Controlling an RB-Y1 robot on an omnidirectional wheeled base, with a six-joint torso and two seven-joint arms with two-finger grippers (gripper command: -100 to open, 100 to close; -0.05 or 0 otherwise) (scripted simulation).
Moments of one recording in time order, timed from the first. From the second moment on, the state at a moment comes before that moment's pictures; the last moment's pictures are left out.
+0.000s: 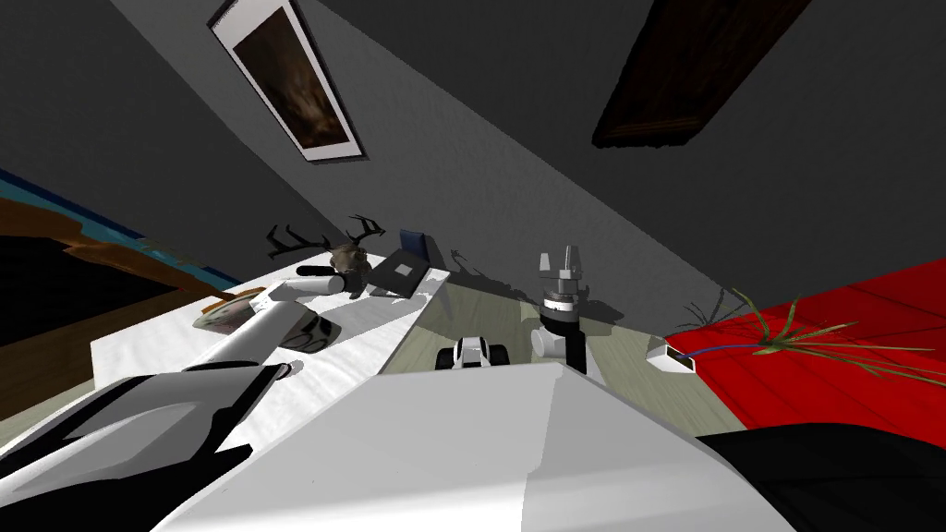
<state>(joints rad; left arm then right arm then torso) -0.34 0.96 -0.03 -1.10 0.71 0.72 0.10 0.46 -0.04 0.03 -2.22 -0.04 -0.58 -0.03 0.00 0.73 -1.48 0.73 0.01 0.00</state>
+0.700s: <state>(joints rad) -0.40 1.10 -0.09 -1.12 0.83 0.80 0.13 0.46 -0.04 0.03 -2.22 -0.04 -0.58 -0.03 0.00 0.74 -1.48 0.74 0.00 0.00</state>
